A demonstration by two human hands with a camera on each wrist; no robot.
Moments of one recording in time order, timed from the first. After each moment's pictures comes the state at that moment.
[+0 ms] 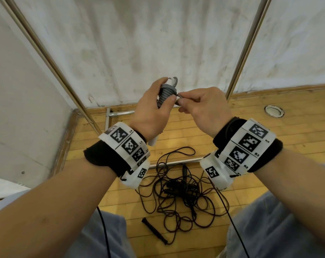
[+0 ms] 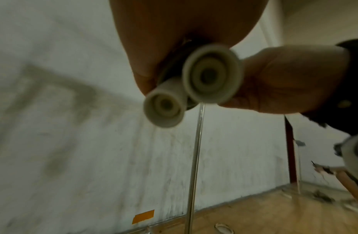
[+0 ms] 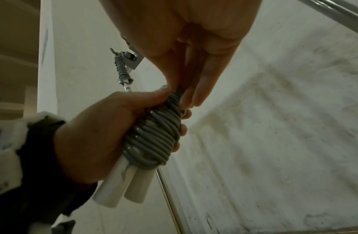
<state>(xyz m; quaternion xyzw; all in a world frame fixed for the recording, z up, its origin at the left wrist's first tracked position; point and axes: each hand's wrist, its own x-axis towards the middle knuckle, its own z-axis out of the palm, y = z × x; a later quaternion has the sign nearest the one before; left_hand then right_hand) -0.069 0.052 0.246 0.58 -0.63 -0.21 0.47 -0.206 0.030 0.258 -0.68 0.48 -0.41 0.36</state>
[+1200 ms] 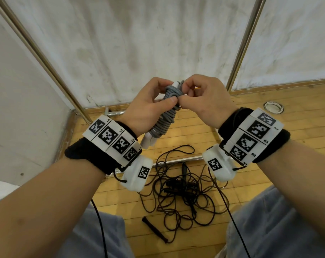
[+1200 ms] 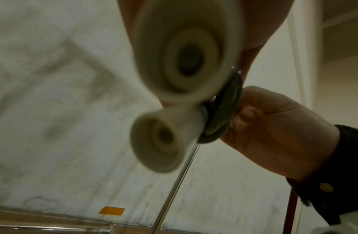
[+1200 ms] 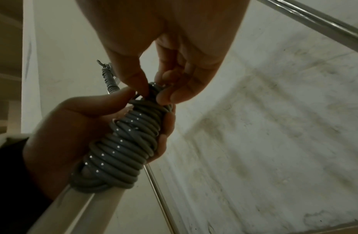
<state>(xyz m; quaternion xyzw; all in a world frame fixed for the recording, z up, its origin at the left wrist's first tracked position) -0.065 0.057 0.264 0.46 -0.57 -0.48 0.48 -0.221 0.020 0.266 -0.72 0.42 -0.41 0.38</state>
